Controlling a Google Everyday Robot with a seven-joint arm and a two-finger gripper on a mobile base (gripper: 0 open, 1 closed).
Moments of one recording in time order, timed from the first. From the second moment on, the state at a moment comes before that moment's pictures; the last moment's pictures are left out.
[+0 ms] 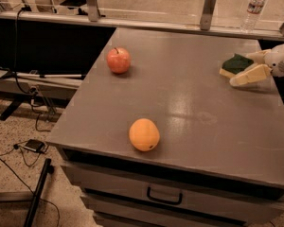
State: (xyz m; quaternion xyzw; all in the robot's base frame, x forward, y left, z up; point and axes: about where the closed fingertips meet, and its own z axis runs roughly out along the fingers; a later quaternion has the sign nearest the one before) arm 0.688 -0.341 0.836 -0.40 0.80 0.18 0.42
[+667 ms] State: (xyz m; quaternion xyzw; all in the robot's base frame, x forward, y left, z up) arm 0.689 -0.318 0.832 -0.41 0.79 0.20 0.41
